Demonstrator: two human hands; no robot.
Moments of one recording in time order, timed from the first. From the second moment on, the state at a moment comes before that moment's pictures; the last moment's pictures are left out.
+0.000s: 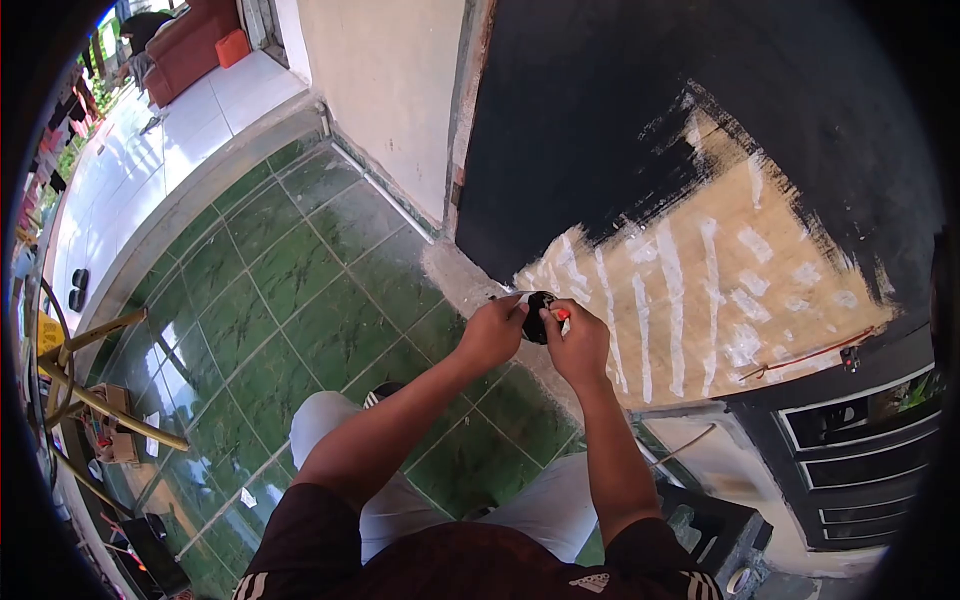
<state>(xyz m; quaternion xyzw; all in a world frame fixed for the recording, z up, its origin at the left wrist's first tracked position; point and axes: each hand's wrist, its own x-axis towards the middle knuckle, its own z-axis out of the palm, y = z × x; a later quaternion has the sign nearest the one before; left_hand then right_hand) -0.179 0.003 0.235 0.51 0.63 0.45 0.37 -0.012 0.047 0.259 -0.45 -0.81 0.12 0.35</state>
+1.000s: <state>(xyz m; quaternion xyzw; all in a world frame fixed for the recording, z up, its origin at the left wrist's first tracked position) -0.164 0.010 0.239 0.42 0.62 0.49 0.44 0.027 0.046 0.295 -0.50 -0.72 0.20 0.43</state>
